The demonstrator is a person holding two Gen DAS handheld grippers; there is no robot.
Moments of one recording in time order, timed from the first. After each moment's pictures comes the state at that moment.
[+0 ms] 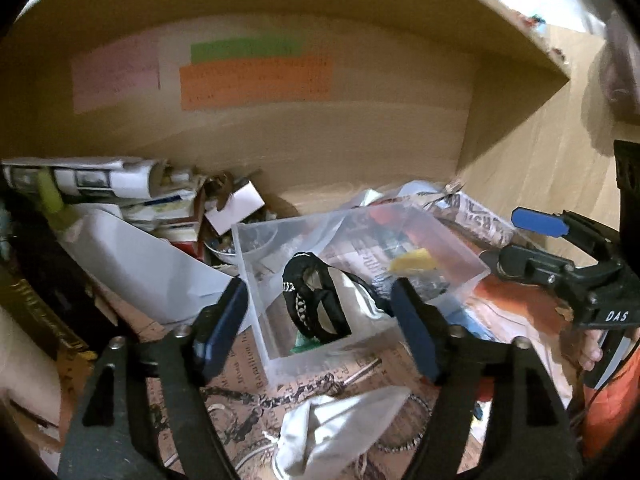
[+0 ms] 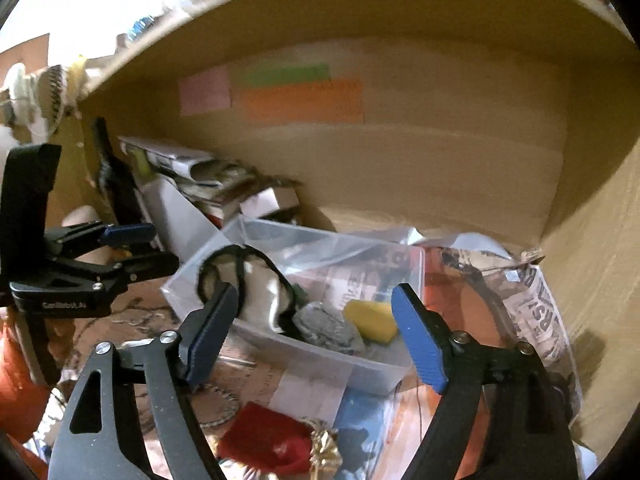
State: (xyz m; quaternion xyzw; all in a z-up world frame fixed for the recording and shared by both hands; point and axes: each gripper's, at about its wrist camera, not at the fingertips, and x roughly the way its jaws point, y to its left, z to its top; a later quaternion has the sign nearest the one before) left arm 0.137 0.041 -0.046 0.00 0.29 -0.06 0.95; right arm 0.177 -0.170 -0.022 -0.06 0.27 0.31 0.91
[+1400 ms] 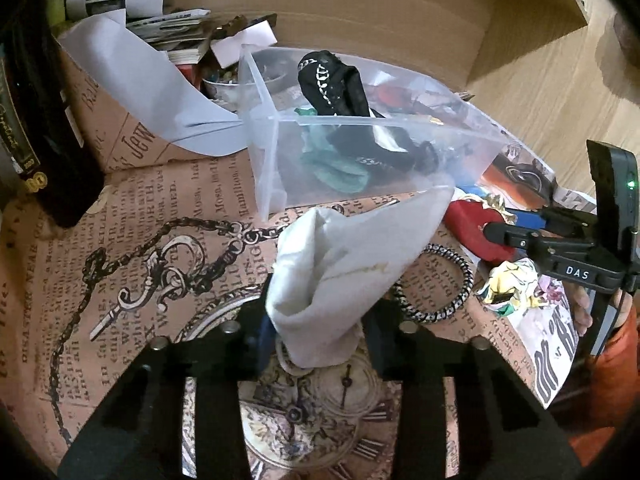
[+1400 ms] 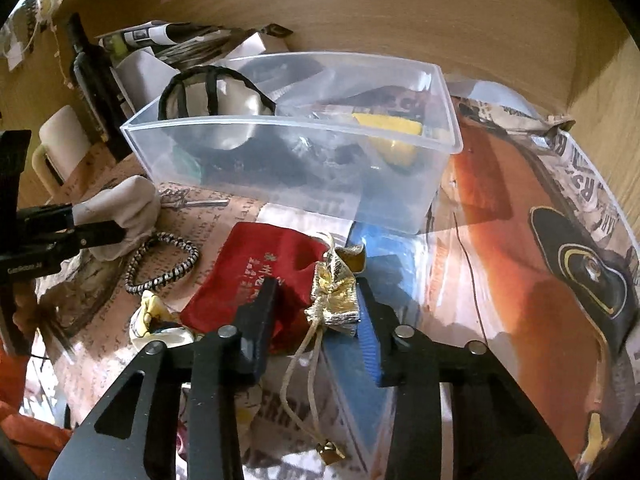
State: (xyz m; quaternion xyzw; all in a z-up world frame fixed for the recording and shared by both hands) left arm 0.101 0.054 -0.156 -0.06 0.42 -0.08 0.90; right arm 0.168 -0.179 -0.134 -0.09 0.43 0.30 0.85
